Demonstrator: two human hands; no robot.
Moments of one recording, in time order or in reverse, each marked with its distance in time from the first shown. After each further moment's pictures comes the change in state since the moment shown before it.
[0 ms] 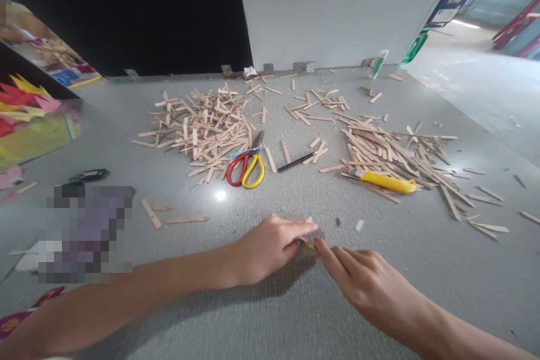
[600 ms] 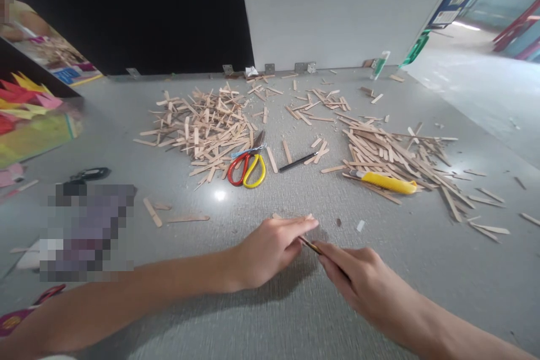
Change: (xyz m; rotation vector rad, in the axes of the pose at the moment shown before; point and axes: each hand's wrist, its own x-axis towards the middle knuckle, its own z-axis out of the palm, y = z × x) left_hand -0.004 0.003 0.006 0.004 0.137 0.040; right_hand 0.006 -0.007 0.003 0.557 -0.051 0.398
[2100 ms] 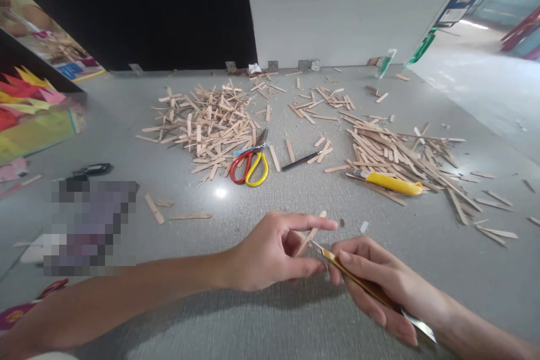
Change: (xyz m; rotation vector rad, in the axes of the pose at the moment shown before) left_hand 0.006 0.031 -0.023 -0.821 -0.153 -0.427; right_hand 0.012 -0.004 -0.027 1.411 -0.467 0.703
